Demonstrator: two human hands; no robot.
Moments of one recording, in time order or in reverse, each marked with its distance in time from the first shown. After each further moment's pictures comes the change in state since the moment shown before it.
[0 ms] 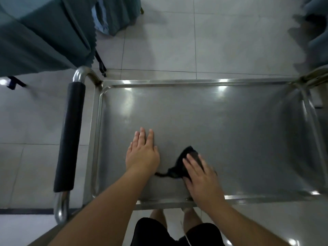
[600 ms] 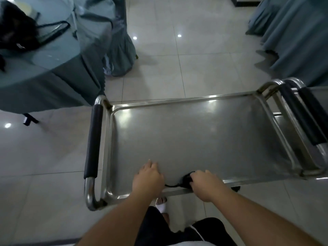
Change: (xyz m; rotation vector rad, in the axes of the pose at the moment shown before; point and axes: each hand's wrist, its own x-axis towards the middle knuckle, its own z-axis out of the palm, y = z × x) left_hand -0.132 0.003 -0.026 0.067 -0.163 0.109; right_hand -0.046 -0.025 -0.083 -0.126 -0.482 0.153
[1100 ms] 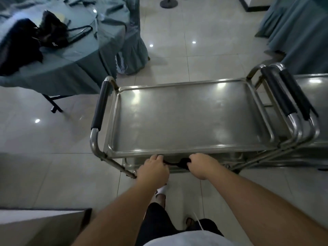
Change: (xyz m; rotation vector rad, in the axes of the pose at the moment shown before) left_hand -0.151 0.064 0.098 -0.015 0.088 -0.017; right_hand -0.116 0.040 0.044 0.116 0.019 -0.006
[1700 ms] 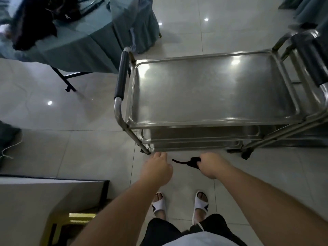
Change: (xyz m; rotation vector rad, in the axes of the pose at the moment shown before) left_hand -0.070 -0.103 0.055 0.070 -0.047 0.000; right_hand -0.046 -0.060 0.101 0.010 -0.120 0.061
